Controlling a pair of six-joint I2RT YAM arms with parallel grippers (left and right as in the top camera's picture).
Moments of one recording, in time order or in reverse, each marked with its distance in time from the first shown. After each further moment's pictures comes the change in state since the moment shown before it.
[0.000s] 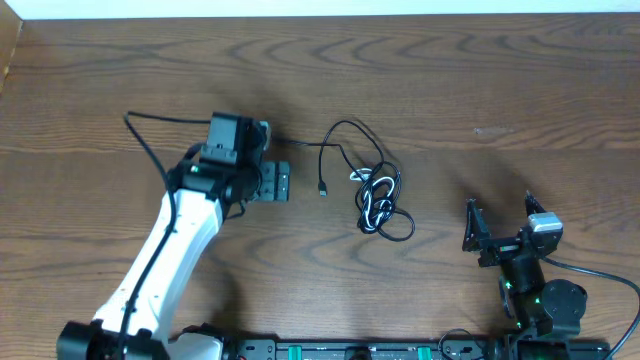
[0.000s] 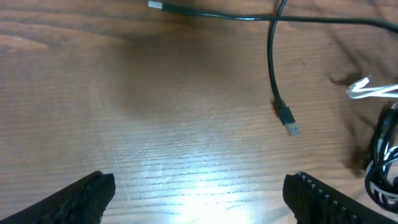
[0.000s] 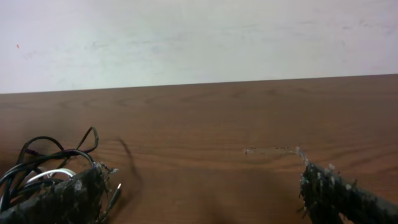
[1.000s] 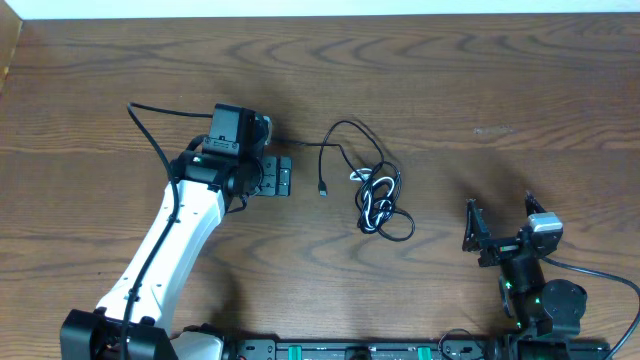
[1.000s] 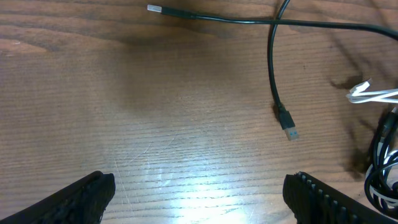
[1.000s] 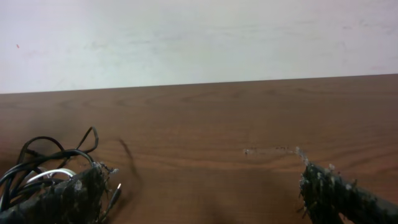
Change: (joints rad) left arm 0.000 0.032 0.030 -0.009 0.000 0.000; right arm 0.000 0.000 0.000 0.000 0.000 0.000
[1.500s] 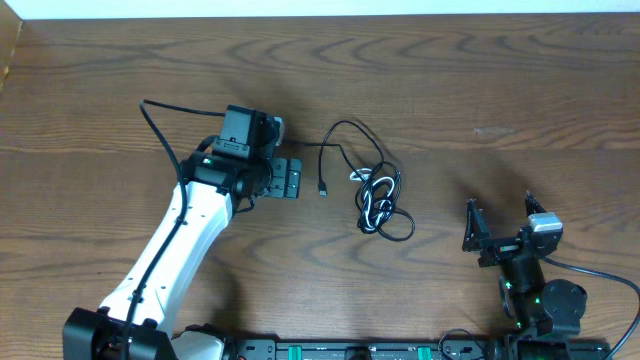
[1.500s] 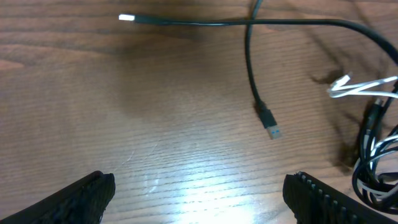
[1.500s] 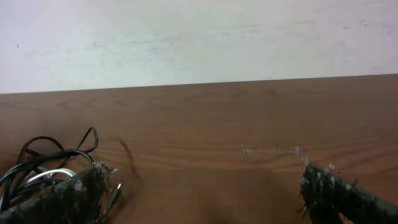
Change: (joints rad) left arm -0.056 0.000 0.000 0.021 0.000 0.012; right arm 0.000 0.000 0.000 0.000 0.000 0.000
